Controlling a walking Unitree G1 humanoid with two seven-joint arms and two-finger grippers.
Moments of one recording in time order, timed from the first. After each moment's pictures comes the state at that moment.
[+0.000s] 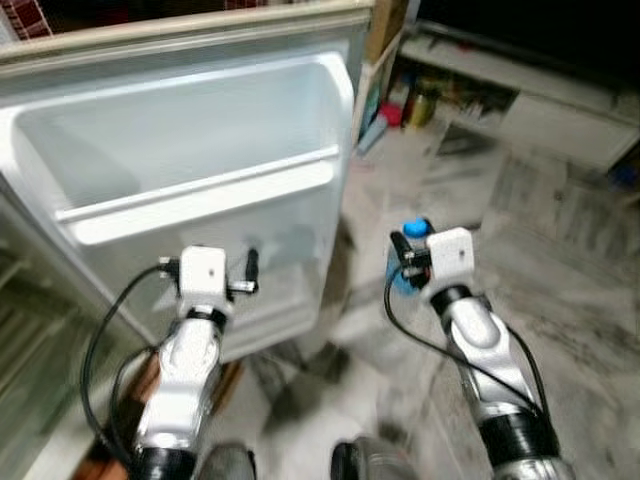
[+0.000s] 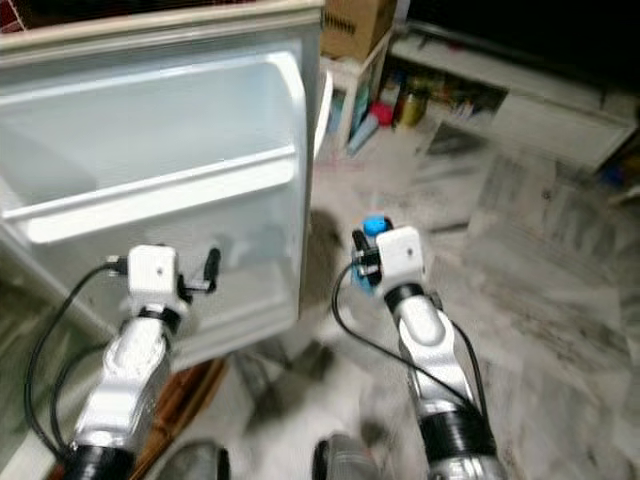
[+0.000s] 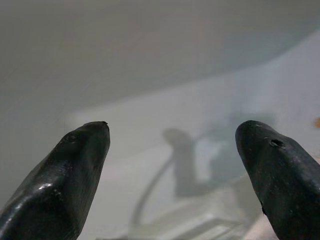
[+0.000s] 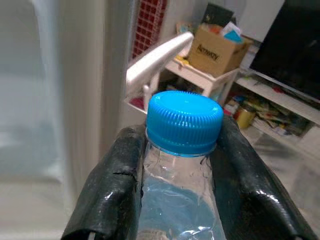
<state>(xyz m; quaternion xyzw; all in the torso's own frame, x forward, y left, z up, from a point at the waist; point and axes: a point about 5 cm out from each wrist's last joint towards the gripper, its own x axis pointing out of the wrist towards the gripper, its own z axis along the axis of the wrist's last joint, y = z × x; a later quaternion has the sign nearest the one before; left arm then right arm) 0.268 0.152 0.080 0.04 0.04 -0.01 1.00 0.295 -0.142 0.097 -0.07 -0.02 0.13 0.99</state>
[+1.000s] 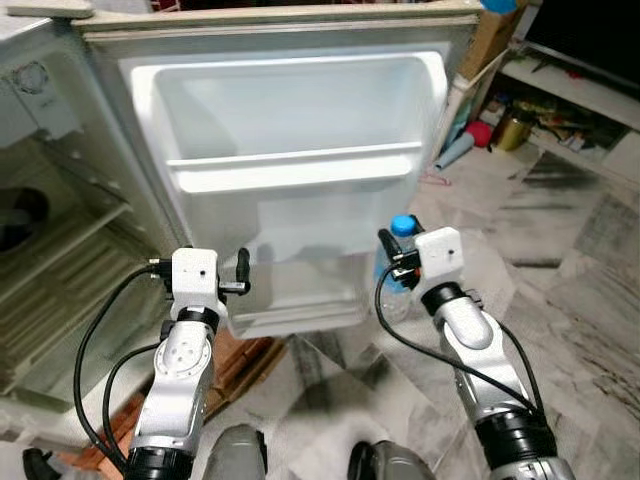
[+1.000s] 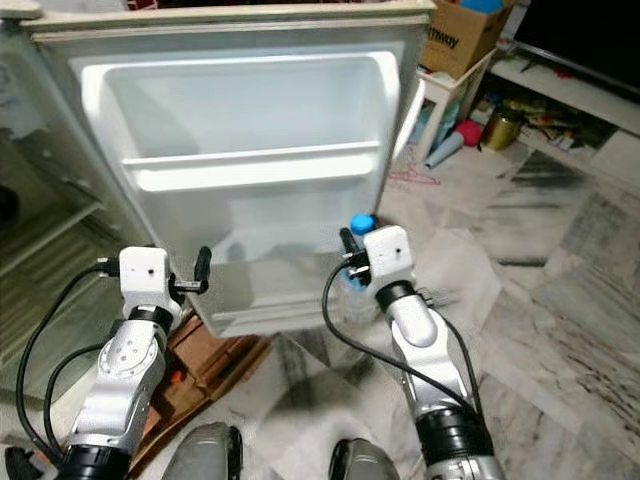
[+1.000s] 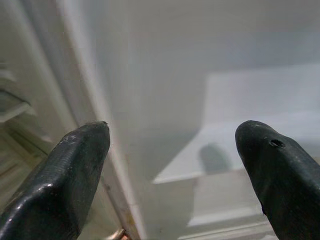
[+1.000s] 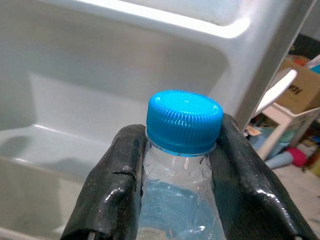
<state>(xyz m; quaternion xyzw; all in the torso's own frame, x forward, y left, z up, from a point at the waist) 0.268 0.152 0.081 0.04 0.04 0.00 1.00 0.293 -0.140 0.096 -0.09 -0.03 0.14 0.99</state>
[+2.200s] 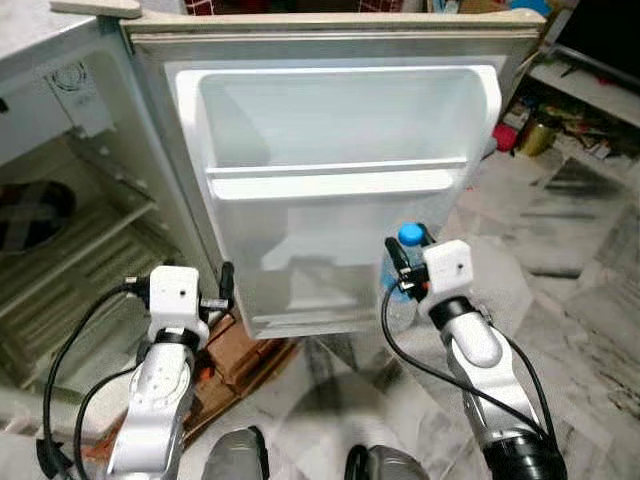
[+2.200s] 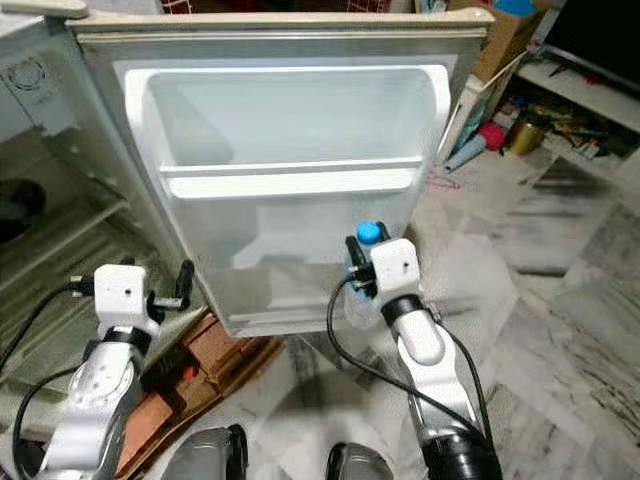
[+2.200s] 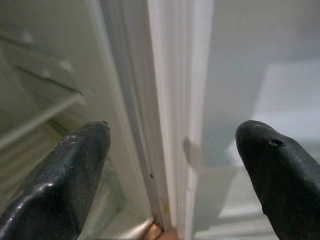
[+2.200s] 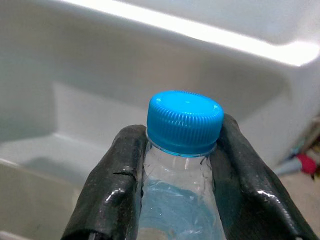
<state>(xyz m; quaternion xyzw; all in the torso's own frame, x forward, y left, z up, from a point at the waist) 0.236 0.171 0.078 0.05 0.05 0.00 1.00 0.271 -0.147 0.093 -0.09 -0.03 0.13 0.99</state>
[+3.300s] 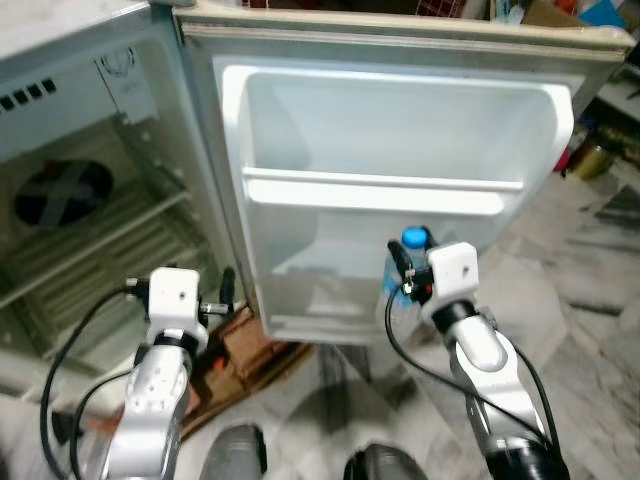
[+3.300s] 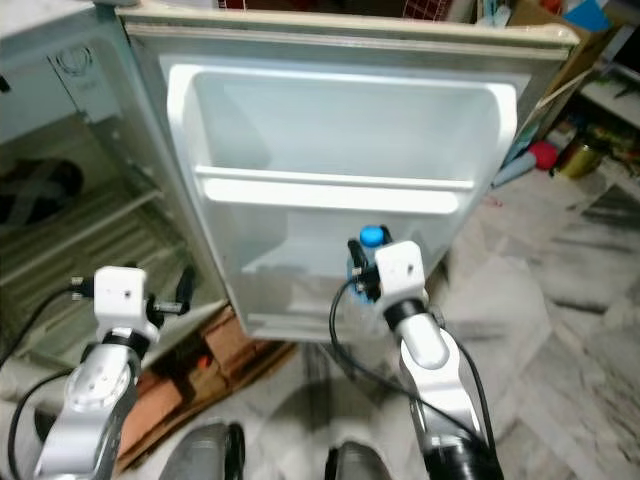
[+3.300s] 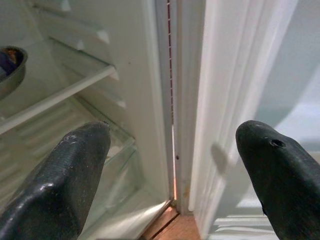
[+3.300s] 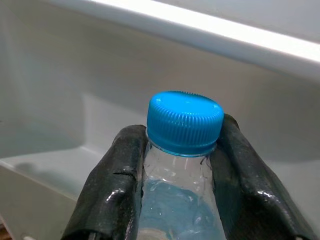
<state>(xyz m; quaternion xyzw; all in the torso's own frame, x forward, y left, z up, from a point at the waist) 0.236 0.172 0.080 0.05 0.06 -0.01 1.00 0.269 -0.146 0.098 -0.08 -0.02 0.13 0.99</state>
